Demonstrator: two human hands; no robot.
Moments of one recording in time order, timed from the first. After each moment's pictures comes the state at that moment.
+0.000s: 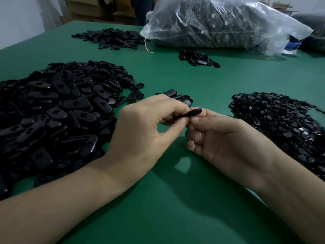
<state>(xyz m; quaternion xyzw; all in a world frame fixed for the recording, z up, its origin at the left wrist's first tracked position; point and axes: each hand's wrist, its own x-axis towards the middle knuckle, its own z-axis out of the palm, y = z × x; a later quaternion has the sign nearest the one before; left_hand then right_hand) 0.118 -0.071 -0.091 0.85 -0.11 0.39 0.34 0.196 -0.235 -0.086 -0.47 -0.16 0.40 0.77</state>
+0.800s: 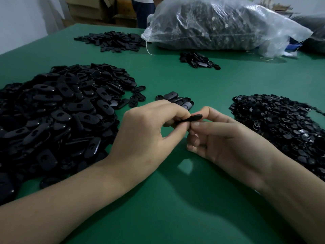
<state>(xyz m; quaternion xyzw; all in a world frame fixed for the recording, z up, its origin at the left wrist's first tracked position) 0.119 -0.067 -0.094 0.86 -0.10 0.39 0.31 0.196 -0.239 -0.085 -0.51 -0.18 0.37 0.76</state>
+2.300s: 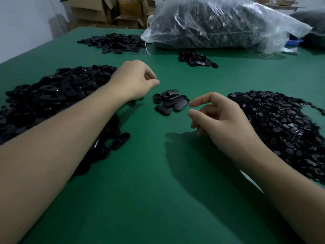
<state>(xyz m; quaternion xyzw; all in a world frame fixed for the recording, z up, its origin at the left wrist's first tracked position) 0.218 -0.002 -0.044 0.96 0.13 0.14 0.20 0.201 -0.247 -0.082 -0.80 -0.26 0.03 0.54</state>
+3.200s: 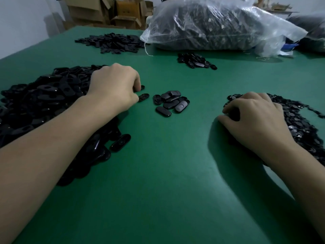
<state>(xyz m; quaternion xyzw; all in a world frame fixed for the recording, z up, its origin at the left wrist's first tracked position) 0.180 0.006 -0.044 0.97 0.17 0.15 0.02 0.236 -0.282 -0.070 -0.97 -0.17 -0.13 0.08</state>
